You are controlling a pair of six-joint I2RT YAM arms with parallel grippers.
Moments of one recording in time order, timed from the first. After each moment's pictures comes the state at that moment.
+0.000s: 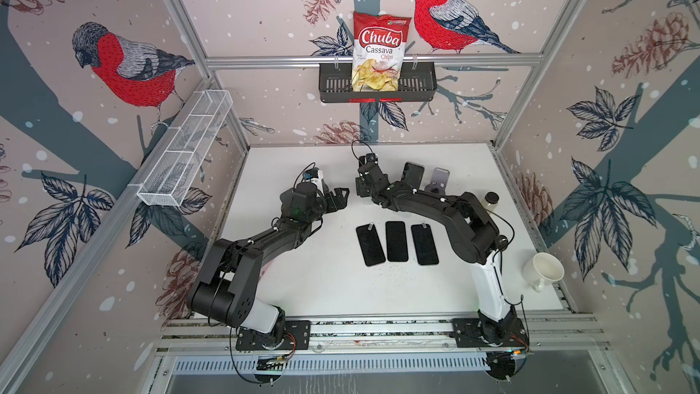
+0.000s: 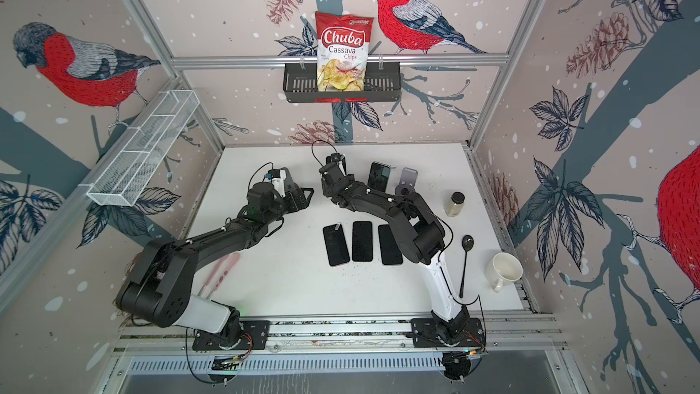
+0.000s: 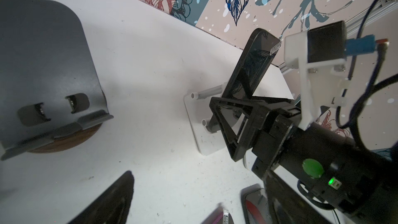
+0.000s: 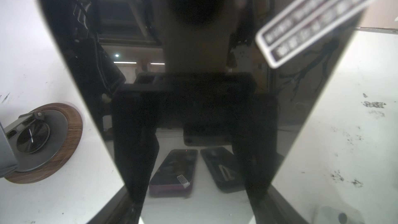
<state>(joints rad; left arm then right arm) -0.33 1.49 0.69 0.37 0.23 -0.57 0.78 2.17 1.58 -0.12 0.40 0.34</state>
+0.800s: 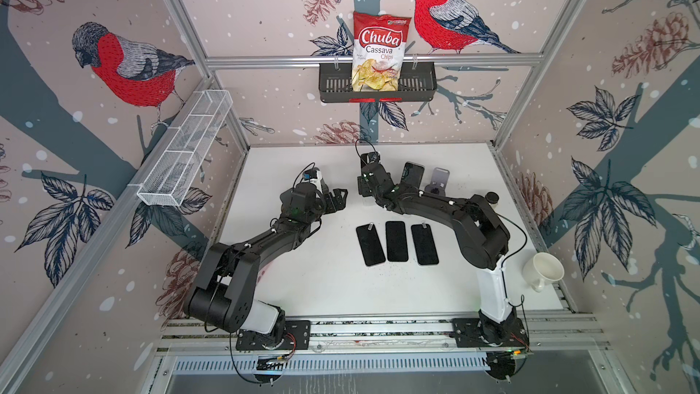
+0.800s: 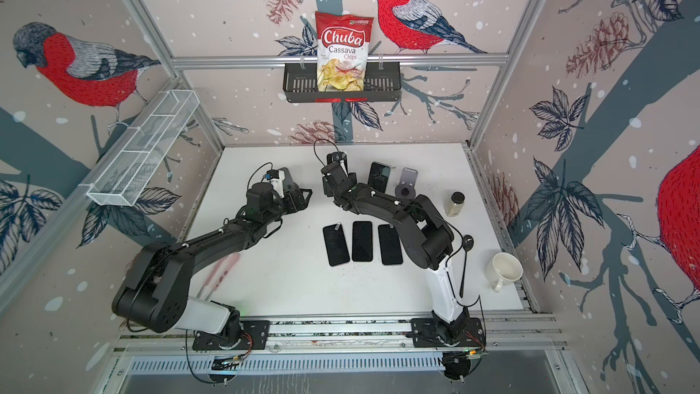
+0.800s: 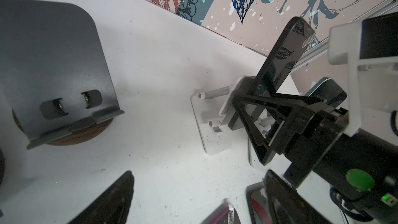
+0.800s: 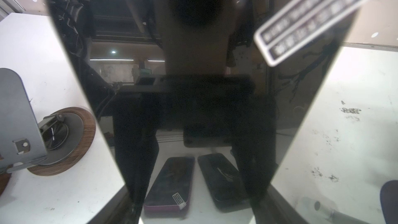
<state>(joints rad) -0.33 1.46 0.68 0.31 0.21 -0.55 0.79 2.07 1.50 -0.07 0.41 0.31</state>
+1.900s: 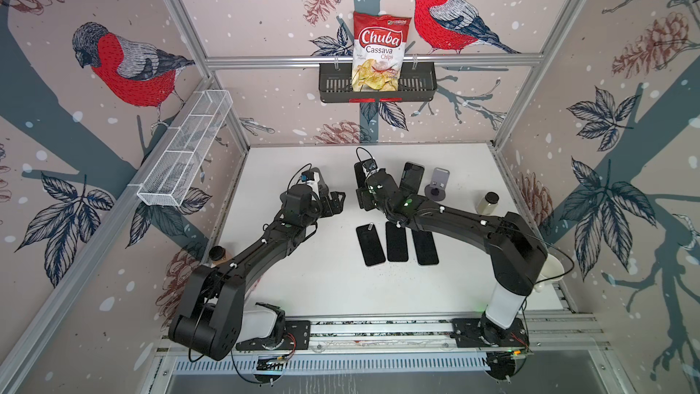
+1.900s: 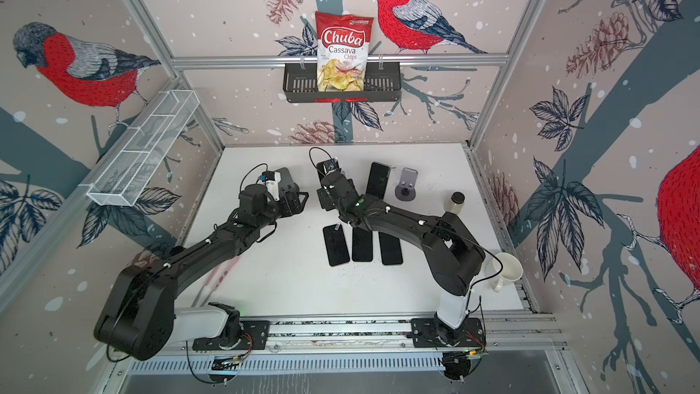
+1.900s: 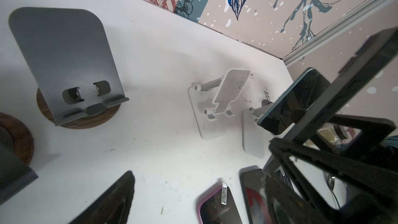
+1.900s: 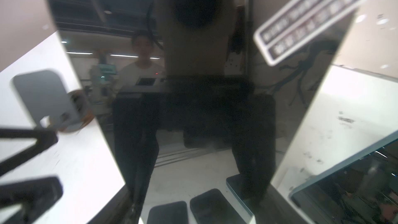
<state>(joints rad) -0.33 1.28 0.66 0.16 0.23 -0.52 0.91 1.78 1.27 -0.10 0.33 0.21</state>
